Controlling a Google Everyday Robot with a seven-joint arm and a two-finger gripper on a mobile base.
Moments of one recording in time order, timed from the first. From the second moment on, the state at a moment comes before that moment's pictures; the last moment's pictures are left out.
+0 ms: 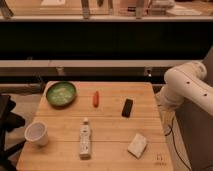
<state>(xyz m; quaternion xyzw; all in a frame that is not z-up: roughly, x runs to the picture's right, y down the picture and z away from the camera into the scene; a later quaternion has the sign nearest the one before) 0.287 0.106 0.684 -0.28 0.02 0.02 0.96</state>
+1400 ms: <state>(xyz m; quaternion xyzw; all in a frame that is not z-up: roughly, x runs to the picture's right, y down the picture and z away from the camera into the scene) 0.174 0.055 0.730 -0.26 0.02 -0.07 0.96</state>
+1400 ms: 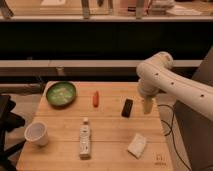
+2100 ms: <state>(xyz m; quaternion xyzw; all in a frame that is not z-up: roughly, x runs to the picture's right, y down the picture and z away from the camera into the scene) 0.143 0.044 0.752 -0.24 0.01 -0.13 0.96</state>
